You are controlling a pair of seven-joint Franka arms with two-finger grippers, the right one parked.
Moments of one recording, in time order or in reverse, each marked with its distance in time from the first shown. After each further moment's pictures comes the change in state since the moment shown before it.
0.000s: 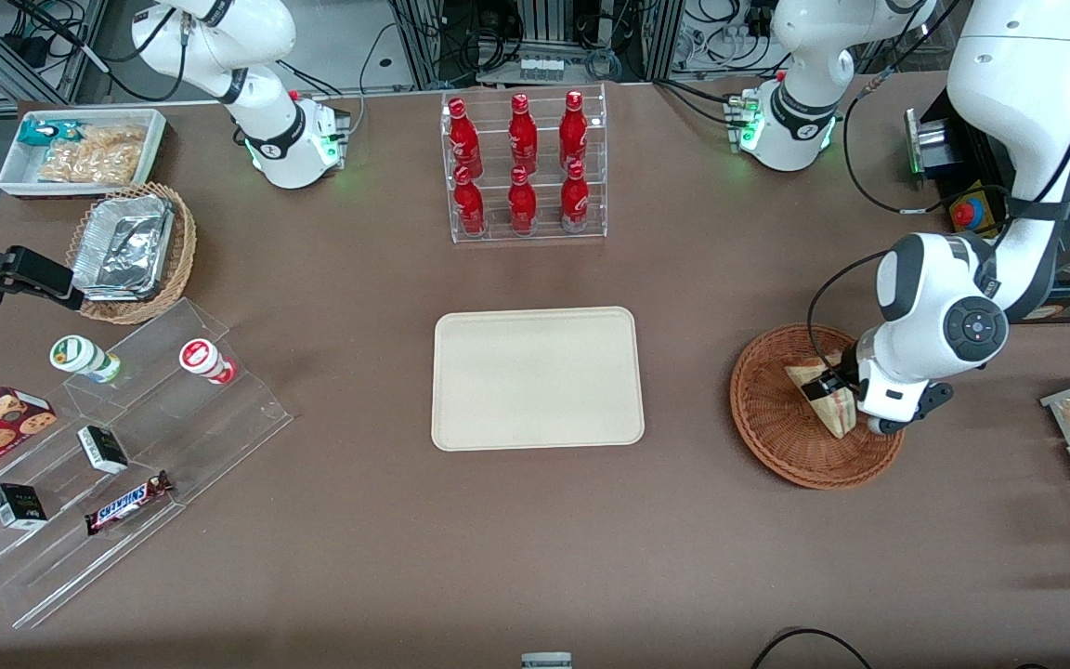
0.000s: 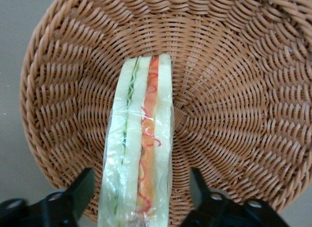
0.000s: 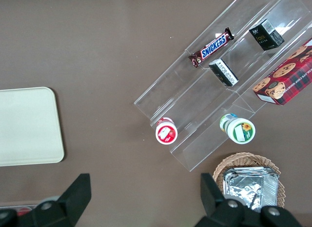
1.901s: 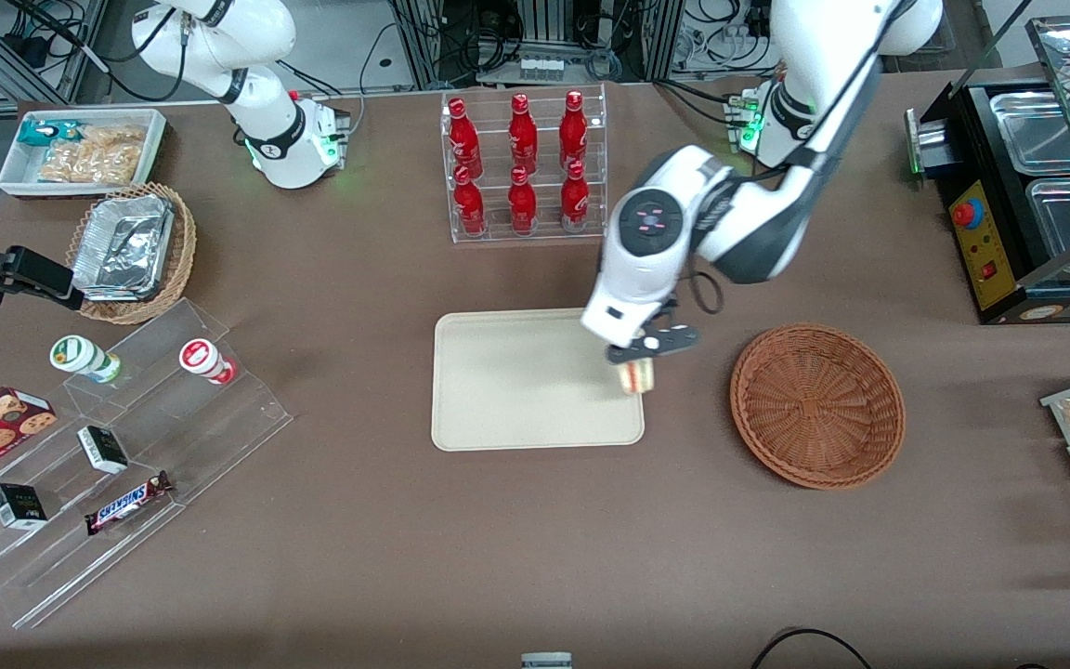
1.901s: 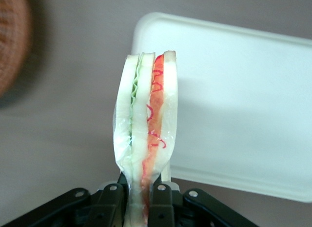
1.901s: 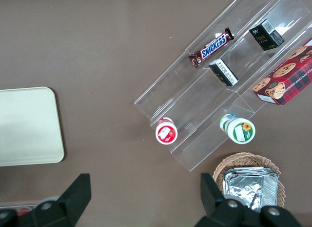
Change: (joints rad) arm -0.636 0.069 -0.028 0.361 0.004 -0.258 -0.332
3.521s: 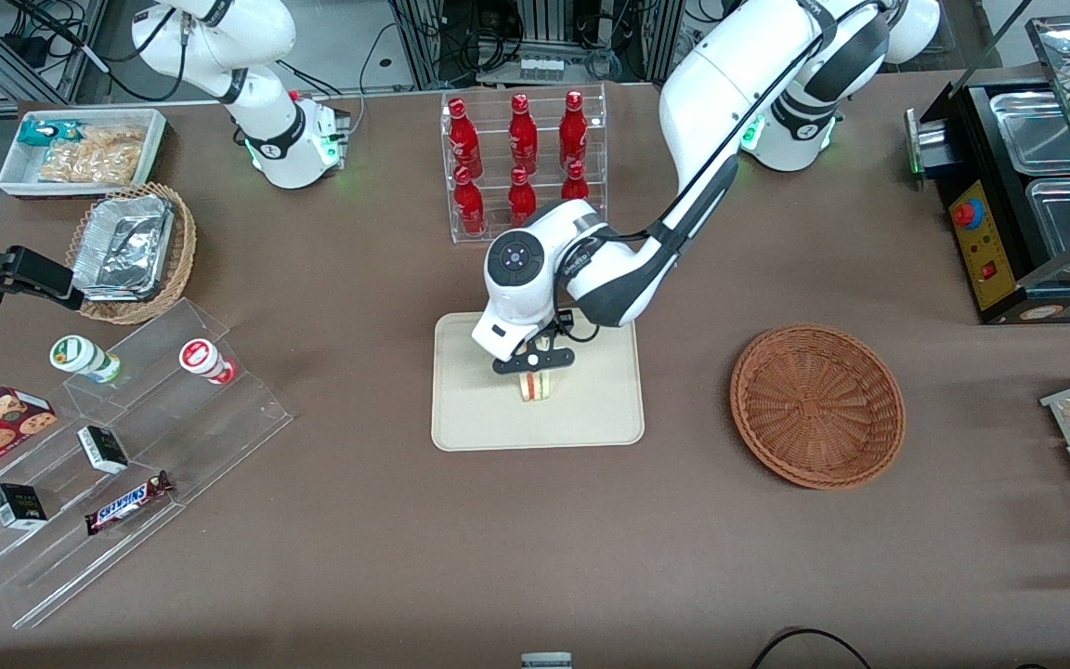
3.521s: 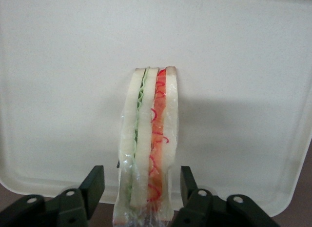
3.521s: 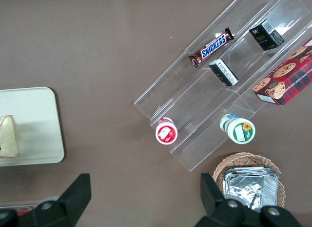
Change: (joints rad) arm -0.176 0.356 0.009 0.324 0.083 0.066 -0.090
